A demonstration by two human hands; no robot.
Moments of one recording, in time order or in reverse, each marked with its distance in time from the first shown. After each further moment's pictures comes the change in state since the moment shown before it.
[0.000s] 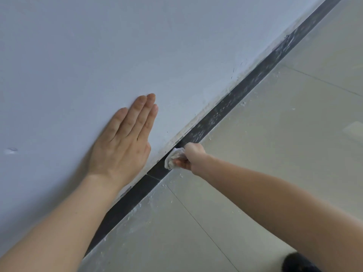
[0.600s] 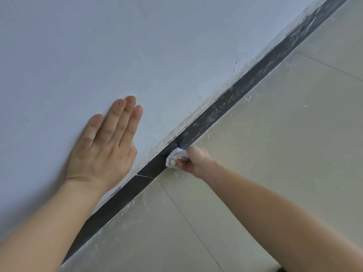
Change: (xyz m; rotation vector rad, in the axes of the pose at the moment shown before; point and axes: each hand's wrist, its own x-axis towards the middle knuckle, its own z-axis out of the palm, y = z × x) left_hand -0.002 0.004 0.010 0.158 -0.005 -0.013; right_hand 0.018 -0.004 -0.027 -0.144 -0.035 0.081
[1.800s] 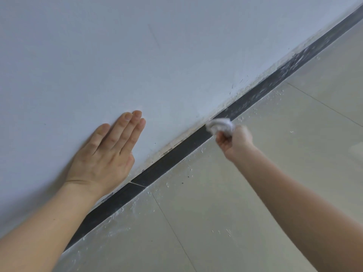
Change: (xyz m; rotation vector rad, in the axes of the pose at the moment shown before) left_hand 0.000 0.001 0.001 0.036 -0.007 0.006; right_hand -0.021 -0.079 -0.082 0.405 0.171 -0.335
